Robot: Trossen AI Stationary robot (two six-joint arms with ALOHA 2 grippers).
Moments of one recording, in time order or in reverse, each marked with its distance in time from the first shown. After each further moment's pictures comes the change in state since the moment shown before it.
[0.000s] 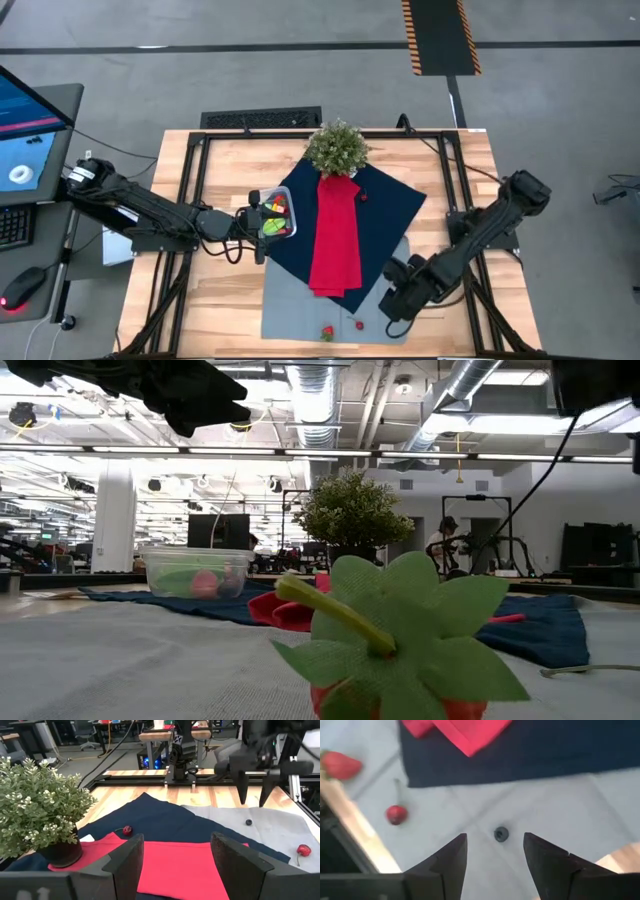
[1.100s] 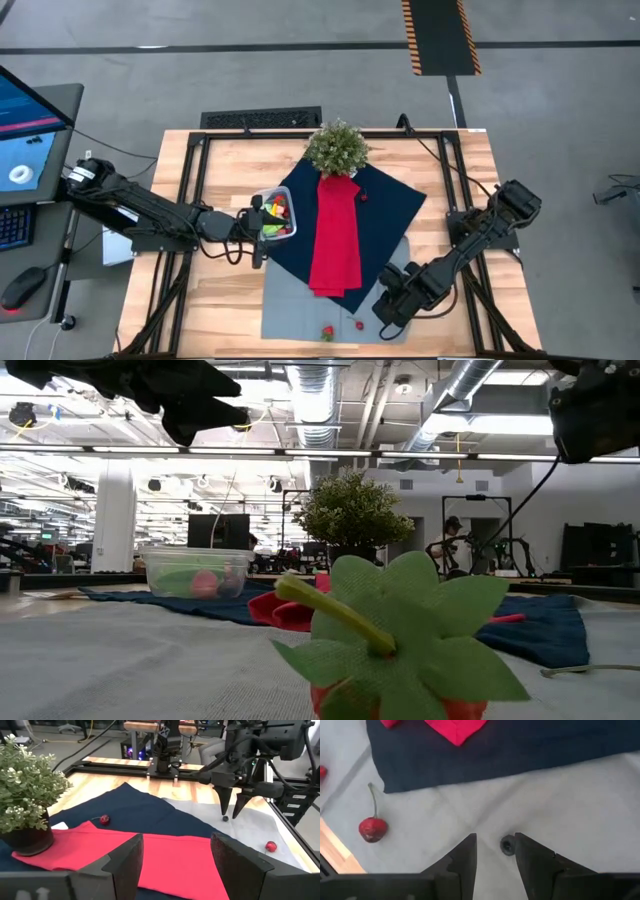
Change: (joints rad) left arm -0.001 0.000 0.000 -0.032 0.089 -0.115; right arm 0.009 0.121 -0.032 0.126 0.005 0.087
